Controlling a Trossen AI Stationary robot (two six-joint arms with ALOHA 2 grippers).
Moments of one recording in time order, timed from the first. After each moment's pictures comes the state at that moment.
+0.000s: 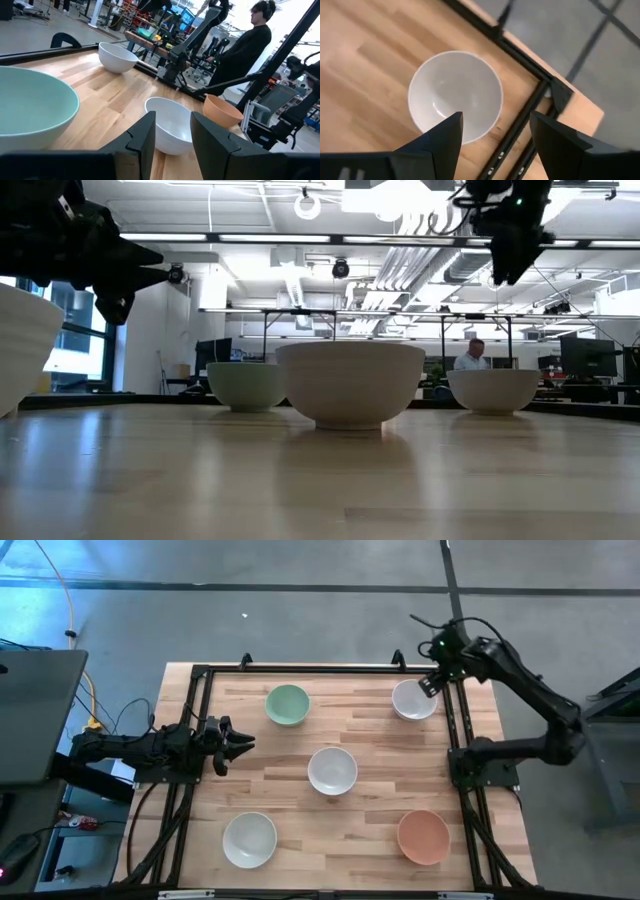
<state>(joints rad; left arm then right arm) 0.09 0.08 0.01 0.03 -0.14 -0.44 -0.83 1.18 1.30 -1.27 0.21 0.01</state>
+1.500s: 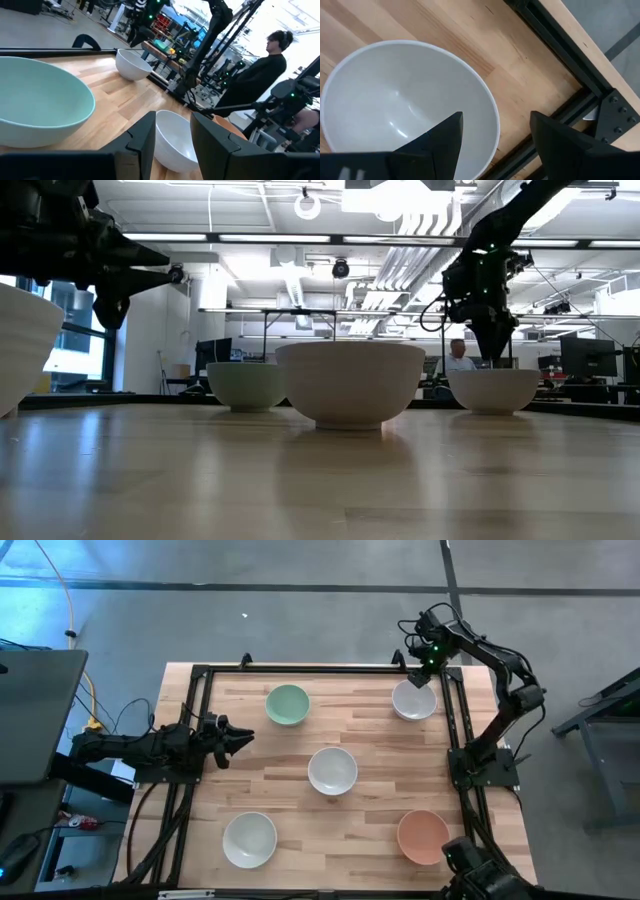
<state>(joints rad) 0.09 0.08 0.01 0.05 -0.26 -0.57 -1.12 1.66 1.30 -1.12 0.00 -0.31</state>
